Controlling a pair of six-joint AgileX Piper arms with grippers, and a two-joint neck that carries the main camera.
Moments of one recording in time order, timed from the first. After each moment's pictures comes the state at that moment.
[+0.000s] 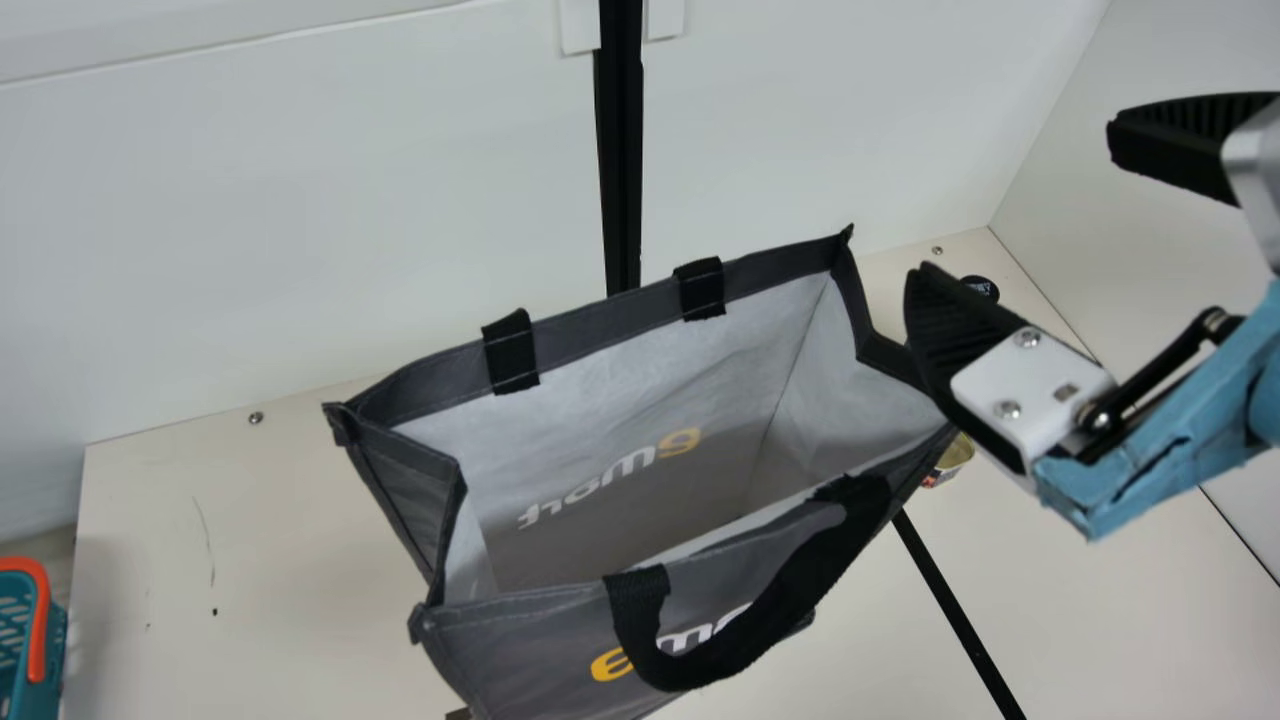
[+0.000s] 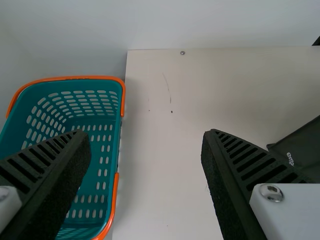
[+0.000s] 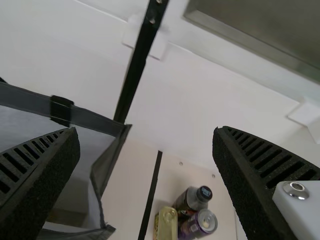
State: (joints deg) left arm -1.6 43.3 -69.0 -1.5 69.5 2.6; right arm 6.8 60.0 -107.6 -2.9 69.9 -19.7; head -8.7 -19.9
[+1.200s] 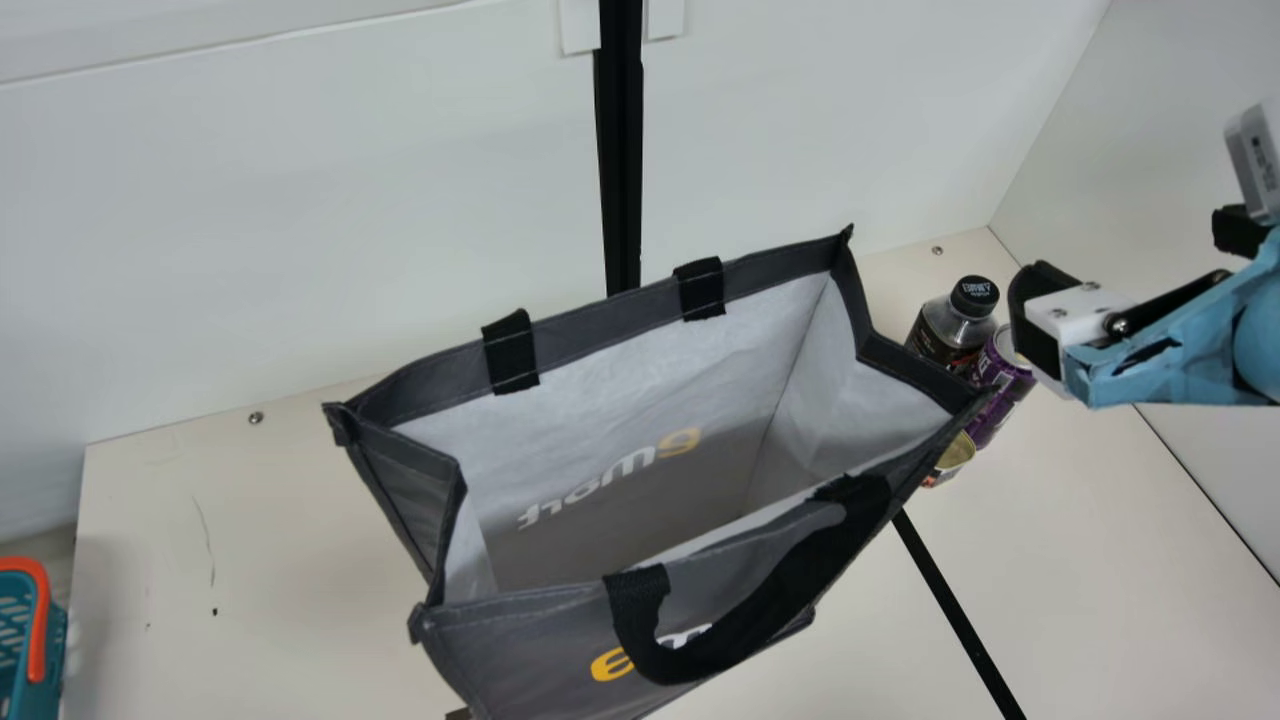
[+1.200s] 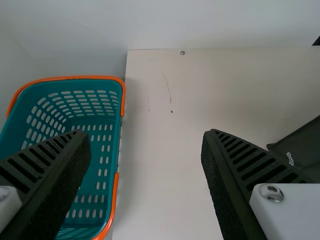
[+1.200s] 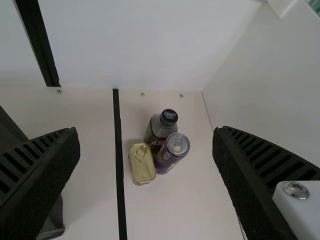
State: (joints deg) left arm -1.6 43.3 -69.0 -1.5 69.5 2.6; right arm -20.6 62.4 -96.8 3.4 69.8 -19.9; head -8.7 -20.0
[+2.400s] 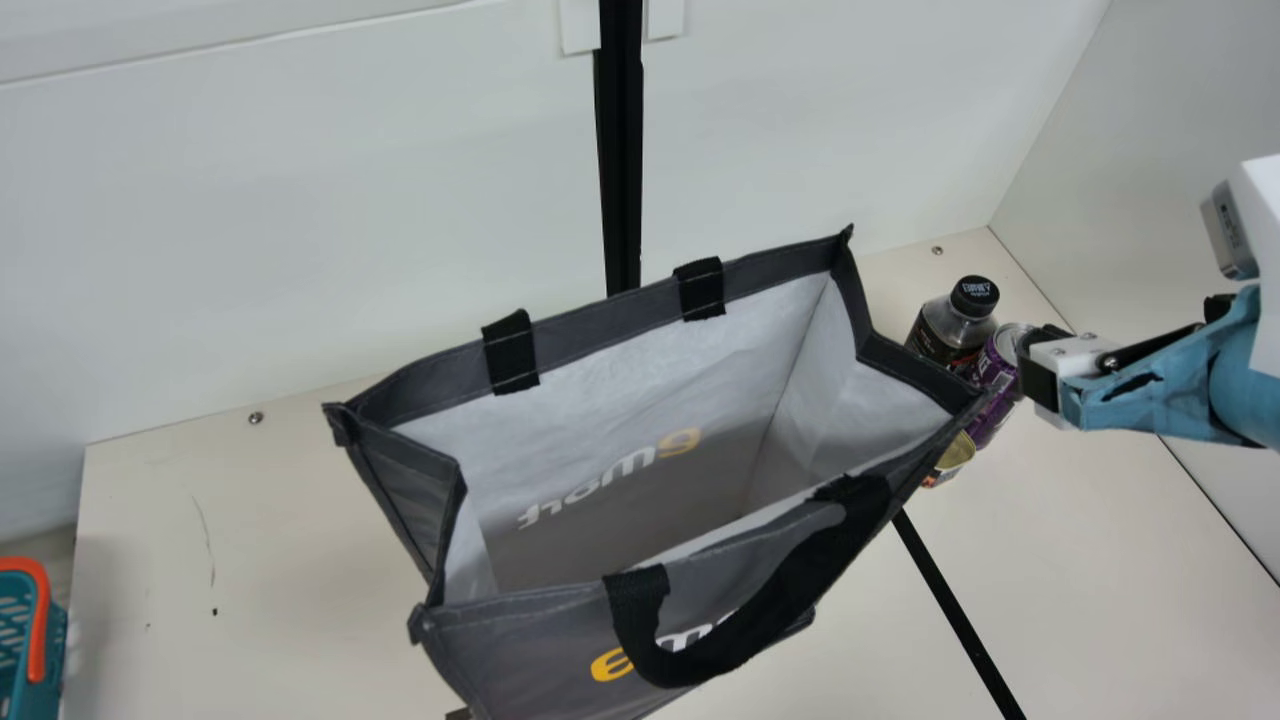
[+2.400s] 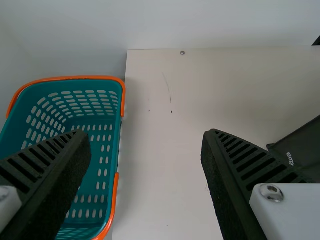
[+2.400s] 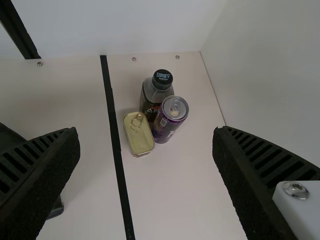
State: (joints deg) left arm -1.6 43.3 -69.0 -1.5 69.5 2.6; right arm -27.1 62.2 -89.2 5.1 69.8 -19.9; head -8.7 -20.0
